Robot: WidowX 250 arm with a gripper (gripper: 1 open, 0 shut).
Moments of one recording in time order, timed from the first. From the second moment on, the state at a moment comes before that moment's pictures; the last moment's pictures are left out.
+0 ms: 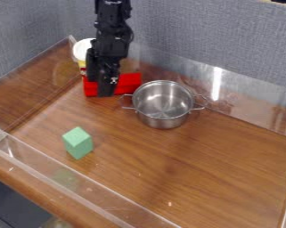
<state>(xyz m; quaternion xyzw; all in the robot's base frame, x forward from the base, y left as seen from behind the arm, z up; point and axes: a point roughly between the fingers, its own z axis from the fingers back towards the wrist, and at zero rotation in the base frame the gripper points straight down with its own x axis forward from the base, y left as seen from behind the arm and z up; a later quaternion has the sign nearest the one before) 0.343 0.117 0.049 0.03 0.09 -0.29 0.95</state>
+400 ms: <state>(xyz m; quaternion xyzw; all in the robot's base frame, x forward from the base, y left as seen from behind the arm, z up) 0.346 0.117 0.048 0.03 0.08 -0.29 0.95</state>
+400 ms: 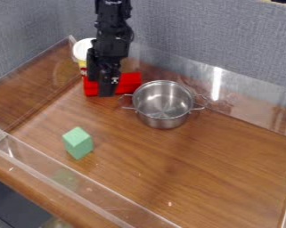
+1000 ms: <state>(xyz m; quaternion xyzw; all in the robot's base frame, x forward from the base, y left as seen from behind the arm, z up) 0.348 0.118 0.047 0.03 0.08 -0.29 0.95</state>
